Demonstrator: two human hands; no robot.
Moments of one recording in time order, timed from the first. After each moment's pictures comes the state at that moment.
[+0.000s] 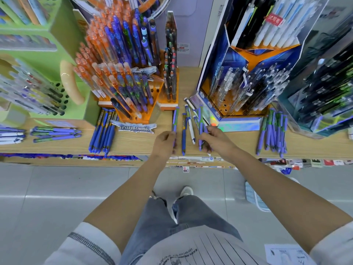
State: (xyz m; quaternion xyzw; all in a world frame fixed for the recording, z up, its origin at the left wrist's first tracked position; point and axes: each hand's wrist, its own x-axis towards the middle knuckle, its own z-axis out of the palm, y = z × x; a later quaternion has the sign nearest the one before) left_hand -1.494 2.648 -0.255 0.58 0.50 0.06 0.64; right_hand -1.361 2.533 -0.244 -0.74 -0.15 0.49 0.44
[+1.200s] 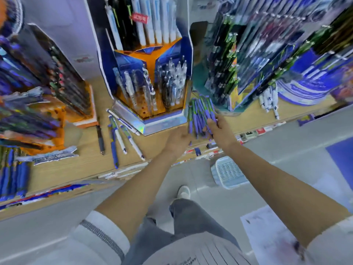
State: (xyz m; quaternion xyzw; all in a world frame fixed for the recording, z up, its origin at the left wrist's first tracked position) left_hand -1.345 2.494 -0.239 0.74 0.24 -0.08 0.62; right_hand -1.267 2.365 -0.234 -0.80 -0.04 0.23 0.55
